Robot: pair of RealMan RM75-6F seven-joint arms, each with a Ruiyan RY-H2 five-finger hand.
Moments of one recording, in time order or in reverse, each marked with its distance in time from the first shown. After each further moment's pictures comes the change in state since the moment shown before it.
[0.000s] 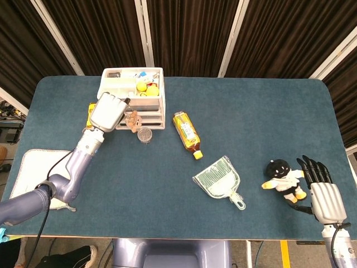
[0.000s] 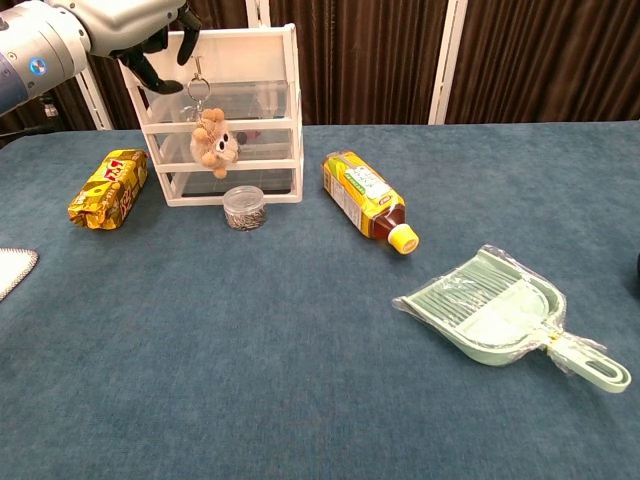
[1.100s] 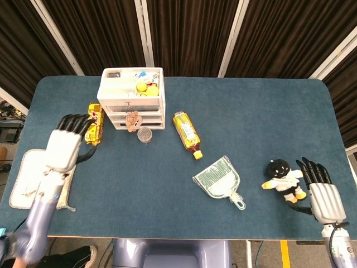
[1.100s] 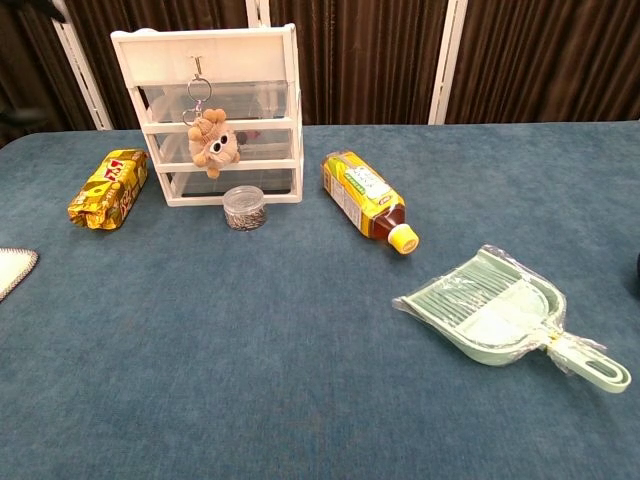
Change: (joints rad) left arm 0.429 0.265 0.150 -0.644 0.031 0.401 -0.099; right arm 0.007 0.006 -0.007 -0.004 0.032 -0.039 -0.057
